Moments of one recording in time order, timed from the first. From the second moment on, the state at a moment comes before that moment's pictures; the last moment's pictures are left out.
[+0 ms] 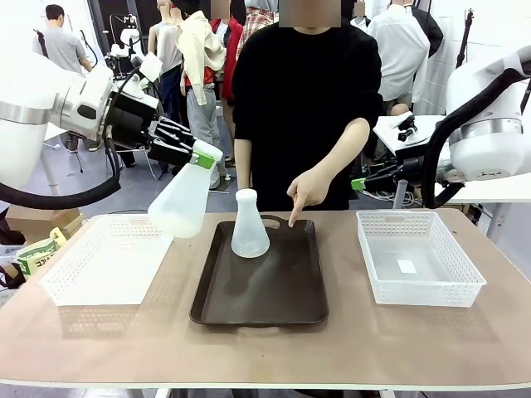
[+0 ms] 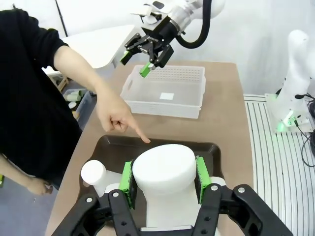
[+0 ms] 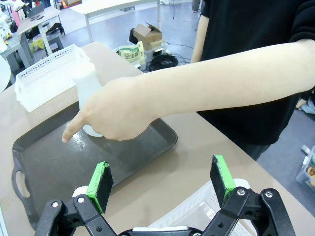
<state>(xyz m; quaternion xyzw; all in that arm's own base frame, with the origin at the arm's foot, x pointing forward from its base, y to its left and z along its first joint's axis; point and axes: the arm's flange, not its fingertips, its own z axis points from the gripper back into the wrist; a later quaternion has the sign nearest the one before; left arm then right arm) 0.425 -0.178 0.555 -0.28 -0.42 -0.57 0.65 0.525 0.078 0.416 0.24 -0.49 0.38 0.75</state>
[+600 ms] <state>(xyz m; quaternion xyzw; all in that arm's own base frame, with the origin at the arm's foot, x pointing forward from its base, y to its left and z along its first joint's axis) 0.442 -0.236 0.443 -0.38 -0.42 -0.62 0.54 0.525 0.078 0.416 0.24 -0.49 0.38 0.75</state>
